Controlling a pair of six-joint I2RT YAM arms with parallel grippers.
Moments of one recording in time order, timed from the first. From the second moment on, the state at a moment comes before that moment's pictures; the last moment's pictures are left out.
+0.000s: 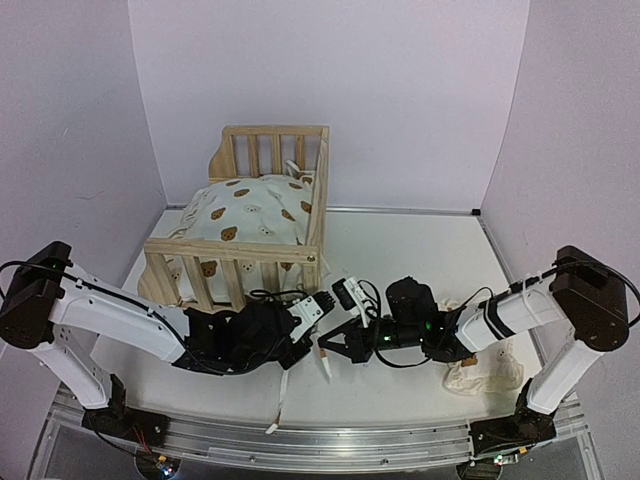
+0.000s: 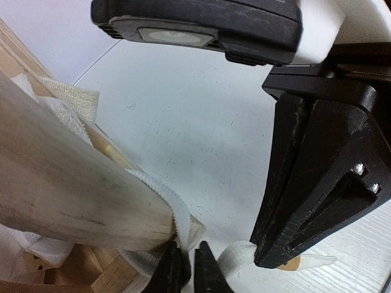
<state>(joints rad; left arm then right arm) -1.30 1.57 0.81 0.16 -0.49 0.04 0.98 1.64 0.59 0.63 -0.42 0.44</state>
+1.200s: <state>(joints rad) -1.25 1.44 0.74 0.19 -0.20 -0.34 0.94 1.83 0.61 1.07 -0.46 0.25</state>
